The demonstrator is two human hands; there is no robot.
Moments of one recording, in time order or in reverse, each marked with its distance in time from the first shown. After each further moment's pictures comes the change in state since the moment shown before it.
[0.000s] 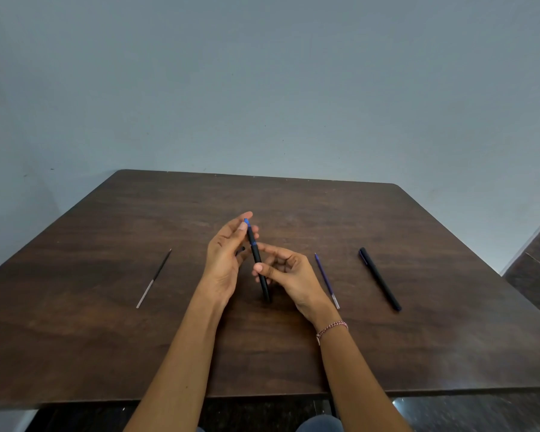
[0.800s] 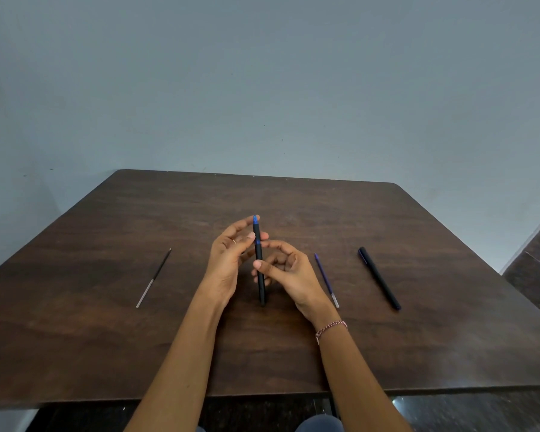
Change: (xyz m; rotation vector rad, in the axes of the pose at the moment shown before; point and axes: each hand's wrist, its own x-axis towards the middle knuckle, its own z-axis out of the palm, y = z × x) left_hand 0.000 -0.002 -0.001 0.156 -0.053 -0.015; right_hand 0.000 -0.001 0.000 0.014 0.017 -0.001
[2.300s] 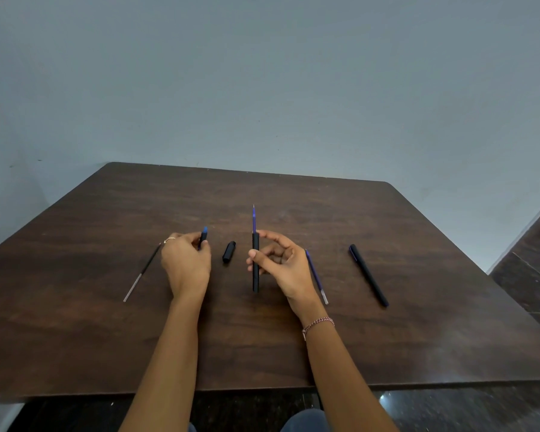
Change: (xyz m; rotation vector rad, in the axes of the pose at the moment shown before) left_hand 0.000 0.001 -0.026 1.069 0.679 0.057; right_hand -0.004 -0.004 0.002 -0.018 0.118 -0.083
